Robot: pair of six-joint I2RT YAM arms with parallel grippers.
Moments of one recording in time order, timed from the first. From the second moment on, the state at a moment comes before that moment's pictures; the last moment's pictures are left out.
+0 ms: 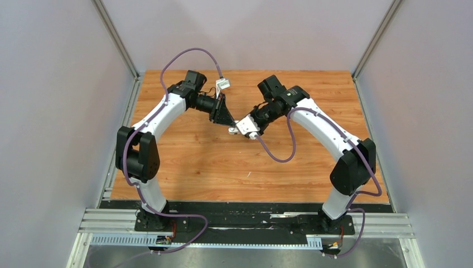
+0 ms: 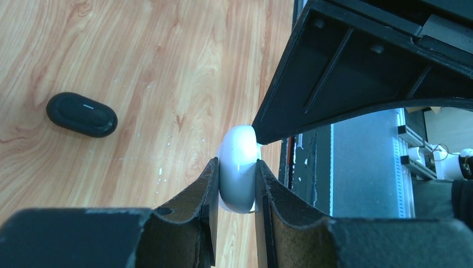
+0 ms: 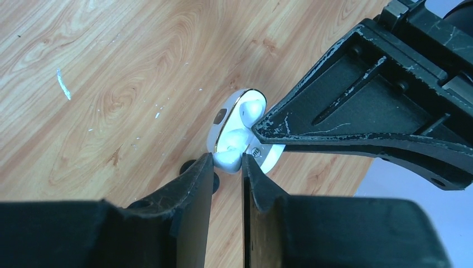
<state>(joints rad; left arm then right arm) -0.34 1.79 1.53 -0.74 1.17 0.29 0.60 1.72 1.66 -1.03 -0.73 -1.71</state>
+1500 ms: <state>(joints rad) -0.34 1.78 1.43 -0.45 0.93 -0.07 0.66 2.01 2.09 -1.12 -0.34 -0.34</state>
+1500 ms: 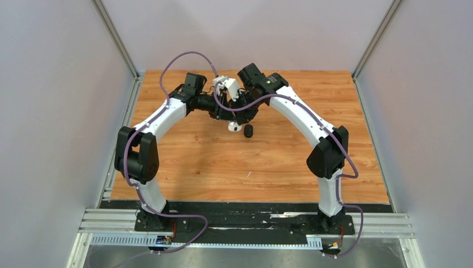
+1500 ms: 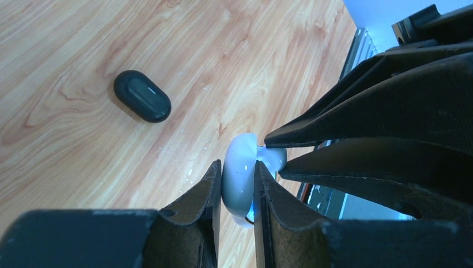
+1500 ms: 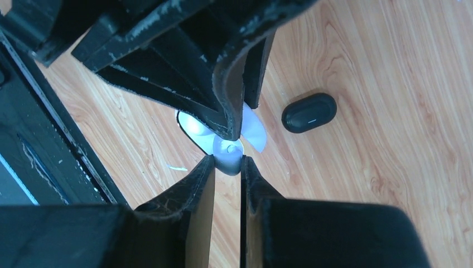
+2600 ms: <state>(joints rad) -0.35 1.72 1.25 -0.17 1.04 -0.08 0.59 1.78 1.84 -1.06 -0.50 -0.49</state>
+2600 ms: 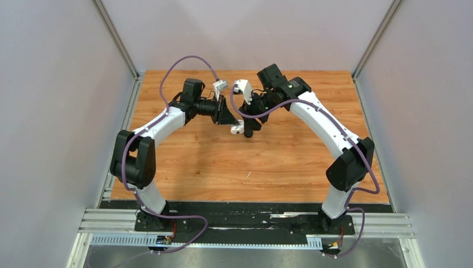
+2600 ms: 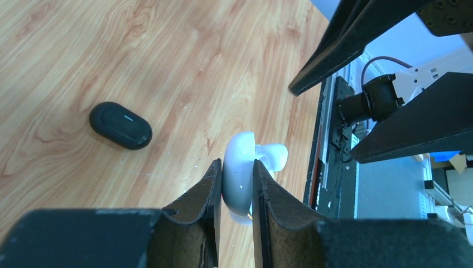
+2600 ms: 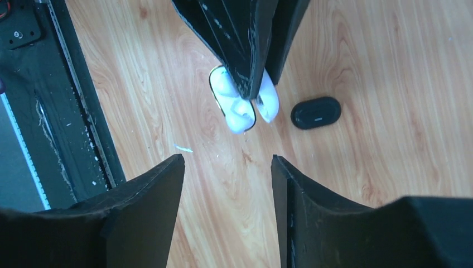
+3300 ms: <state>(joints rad) -0.34 1.68 1.25 -0.13 1.07 0.00 0.57 1.90 1.90 -1.03 -0.58 -0.39</state>
